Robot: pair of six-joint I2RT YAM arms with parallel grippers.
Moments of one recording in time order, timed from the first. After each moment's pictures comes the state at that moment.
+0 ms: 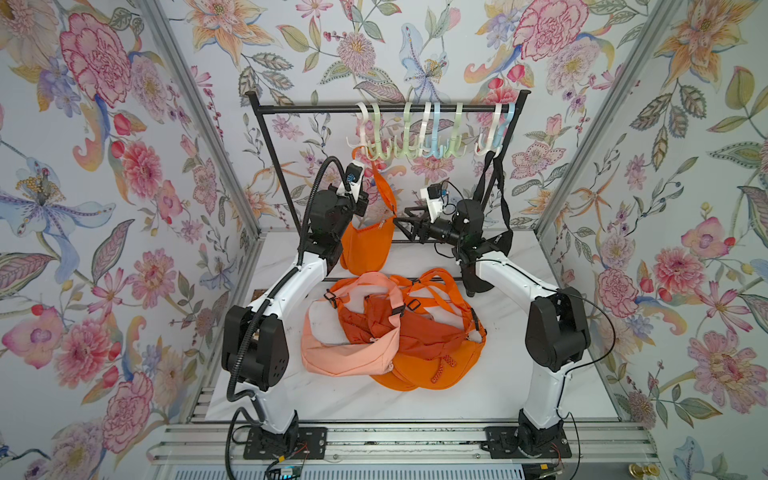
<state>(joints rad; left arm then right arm) -0.35 1.78 1.57 0.40 0.02 0.28 0.45 1.99 1.67 0.35 -0.64 0.19</state>
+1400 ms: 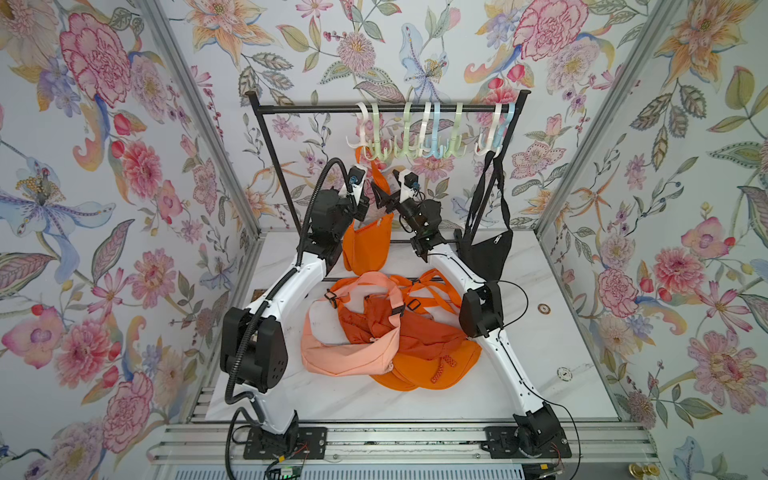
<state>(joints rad) -0.34 1.76 1.57 0.31 0.03 0.29 0.51 2.78 2.68 0.59 -0.24 0.08</state>
